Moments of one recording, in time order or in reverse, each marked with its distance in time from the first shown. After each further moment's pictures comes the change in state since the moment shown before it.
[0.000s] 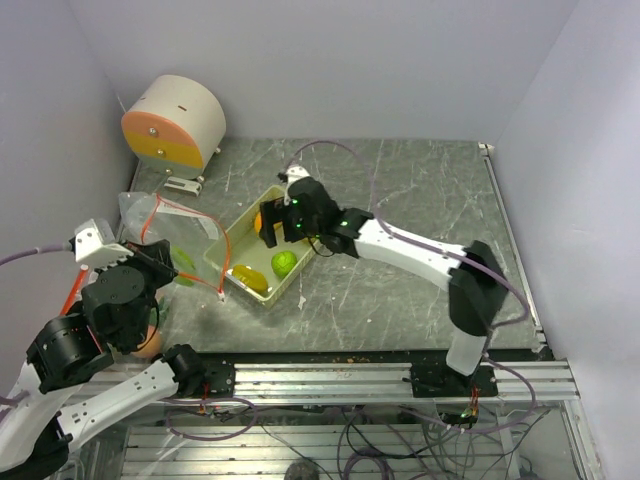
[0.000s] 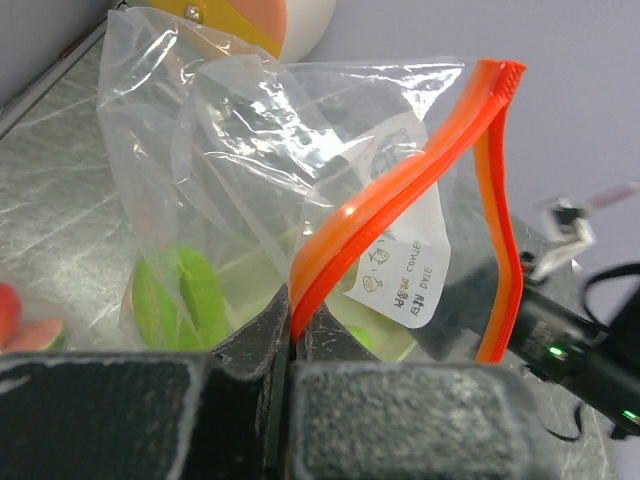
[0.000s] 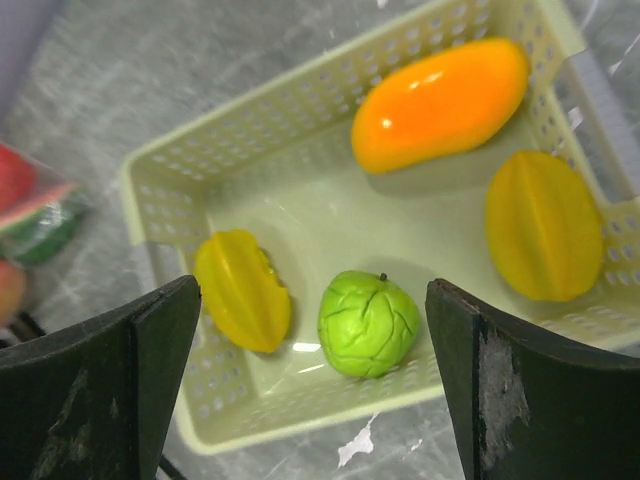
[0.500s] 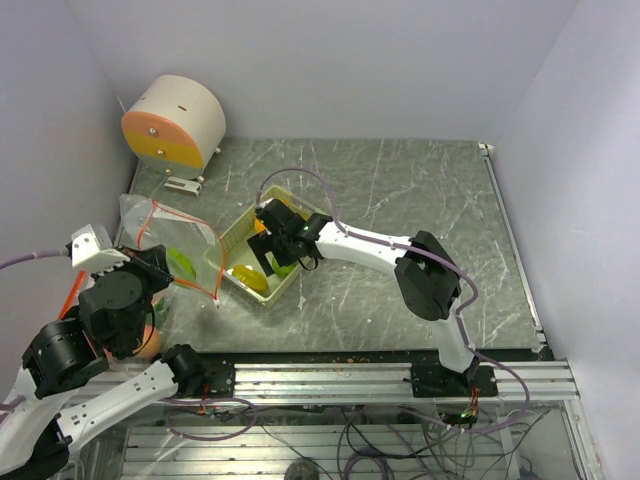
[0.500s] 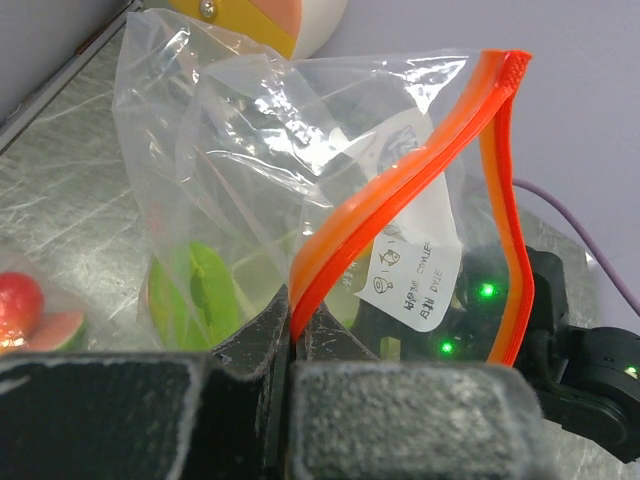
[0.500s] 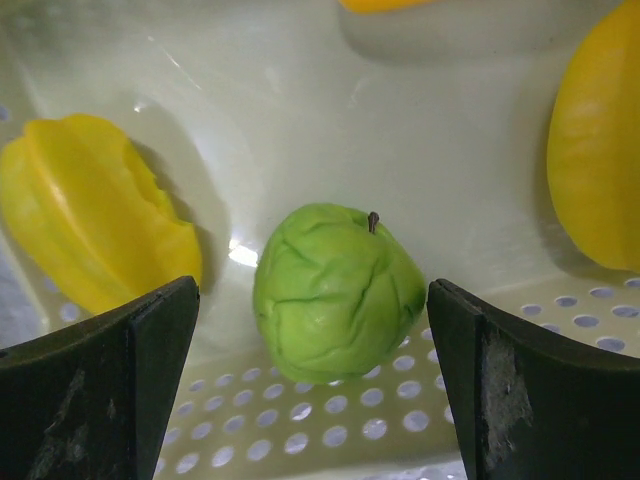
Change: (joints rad) left arm 0.000 -0.032 -0.014 -0.050 -0.003 -0.005; right arm 0.055 0.360 0.257 -0.351 0.013 -0.095
